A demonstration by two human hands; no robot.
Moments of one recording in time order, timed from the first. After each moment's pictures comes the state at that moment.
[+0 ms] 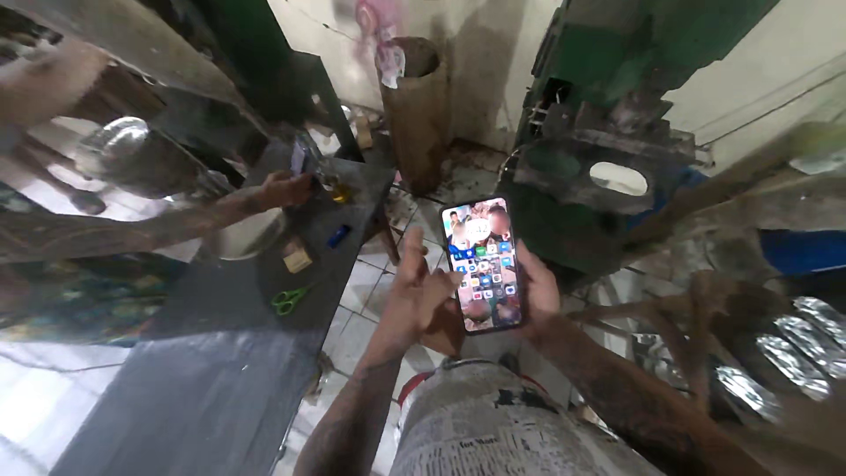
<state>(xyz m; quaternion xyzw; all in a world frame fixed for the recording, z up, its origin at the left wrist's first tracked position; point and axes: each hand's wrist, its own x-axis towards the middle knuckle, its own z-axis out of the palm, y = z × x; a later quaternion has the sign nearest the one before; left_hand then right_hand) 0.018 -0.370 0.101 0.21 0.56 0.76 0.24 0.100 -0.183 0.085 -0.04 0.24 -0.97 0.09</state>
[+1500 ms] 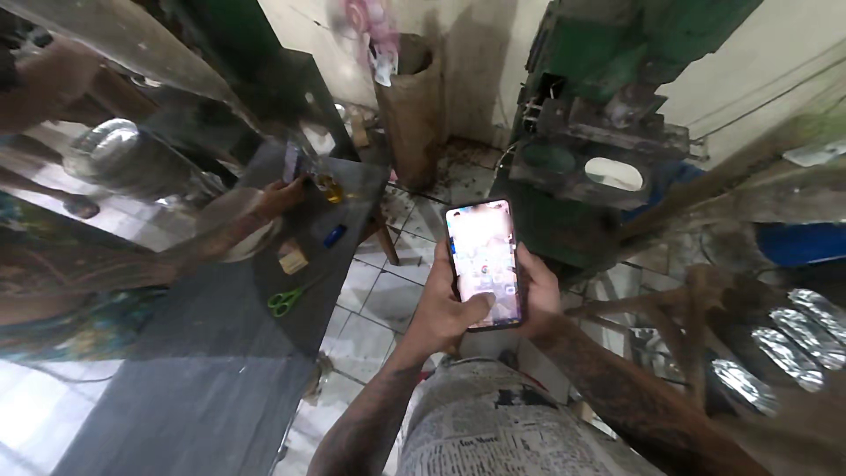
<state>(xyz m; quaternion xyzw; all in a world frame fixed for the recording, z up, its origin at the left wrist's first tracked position) 0.038 -0.335 0.101 0.26 0.52 0.75 0.30 0.105 -0.178 0.080 -0.05 0.23 -0.97 0.04</state>
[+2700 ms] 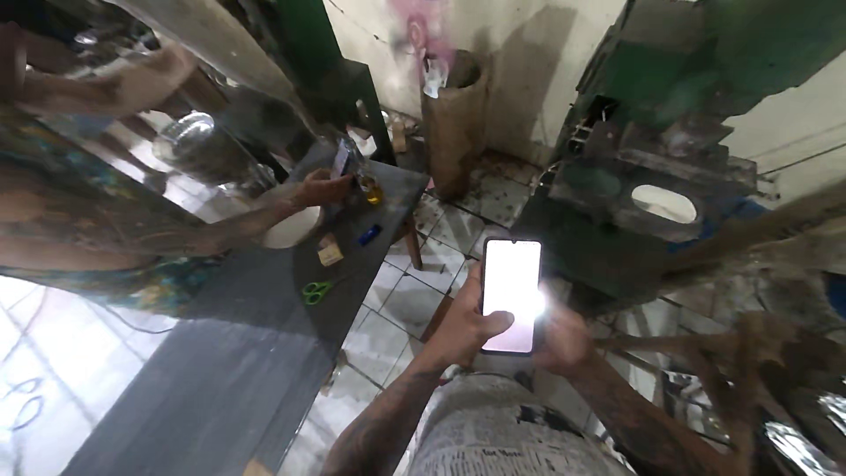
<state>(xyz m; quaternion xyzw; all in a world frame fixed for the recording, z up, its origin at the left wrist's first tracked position) 0.034 -0.348 0.084 0.23 0.51 0.75 0.36 0.120 -0.188 0.074 0.04 0.33 -0.94 0.05</state>
